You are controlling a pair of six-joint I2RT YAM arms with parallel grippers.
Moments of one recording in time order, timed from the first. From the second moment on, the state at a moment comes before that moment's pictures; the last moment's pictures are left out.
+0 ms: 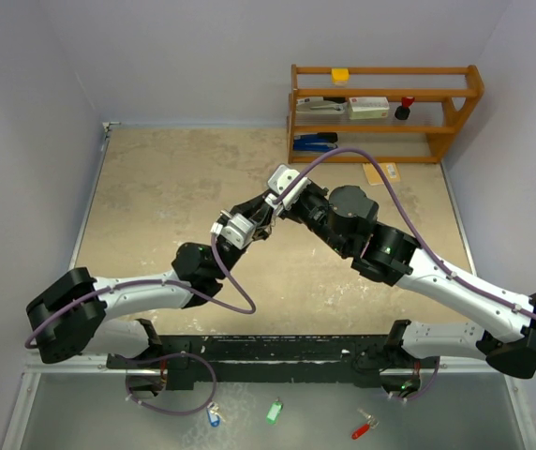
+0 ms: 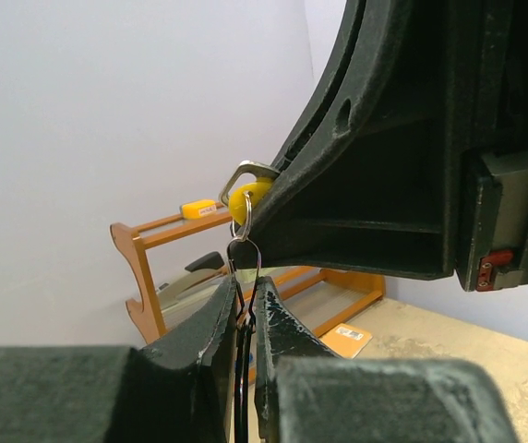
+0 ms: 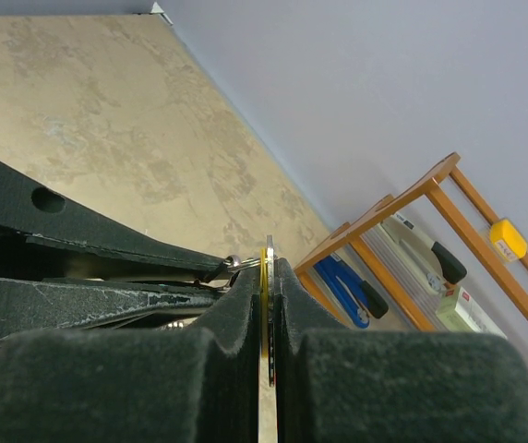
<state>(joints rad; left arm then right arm) -1.00 1.31 0.57 1.36 -0.21 0.32 1.03 1.14 1.20 -0.13 0.35 -0.54</state>
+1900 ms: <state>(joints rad) -0.97 1.00 0.71 0.62 0.10 0.59 1.05 1.12 1.26 -0.26 0.41 -0.66</state>
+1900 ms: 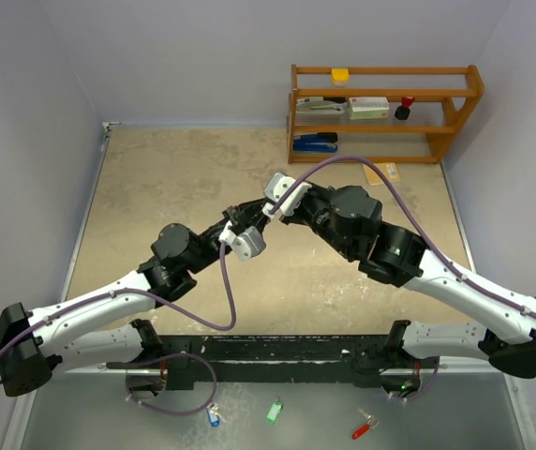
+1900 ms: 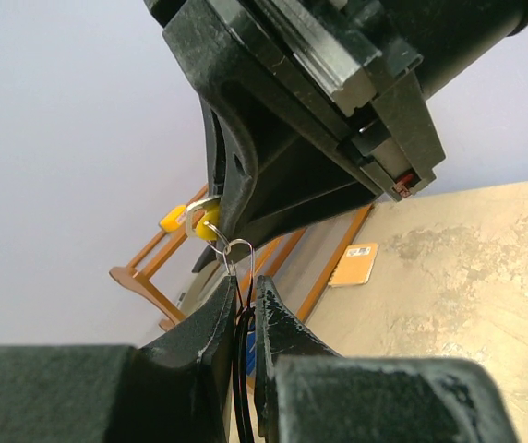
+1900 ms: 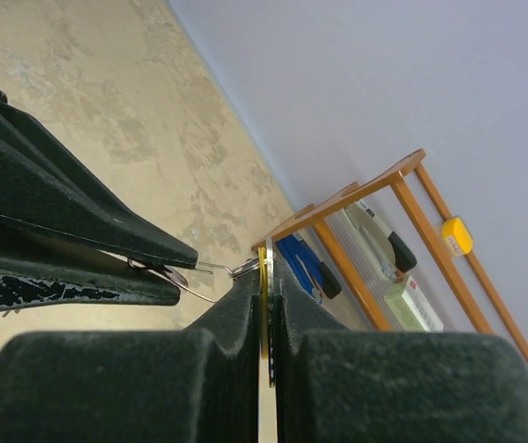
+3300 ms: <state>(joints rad) -0.94 1.00 0.98 -0.05 0.61 0.81 1.02 1.14 1.48 -0.84 -0.03 -0.72</state>
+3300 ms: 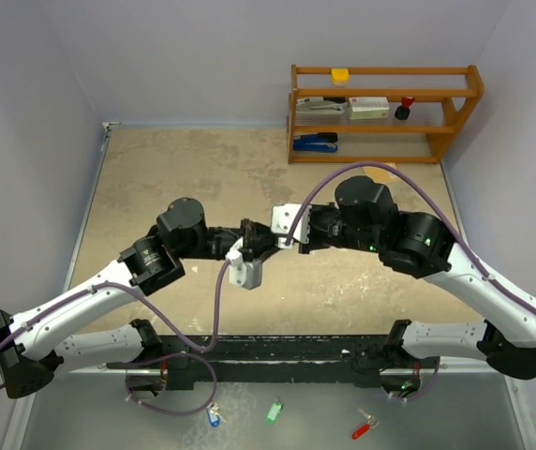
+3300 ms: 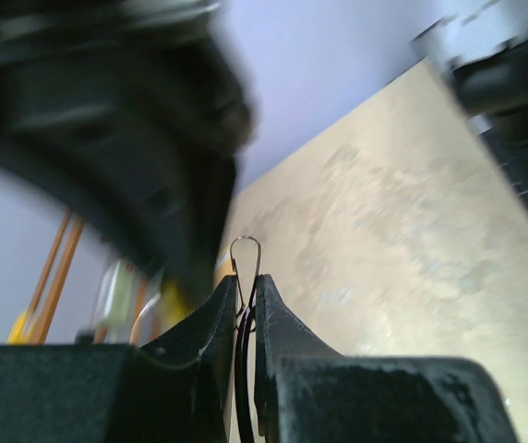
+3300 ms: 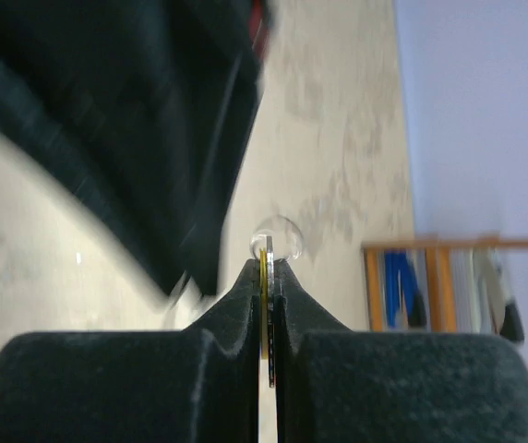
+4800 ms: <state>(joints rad) -0.91 1.05 0.90 0.18 -0.16 0.34 0.47 1.57 0.95 -0.19 0.09 0.04</state>
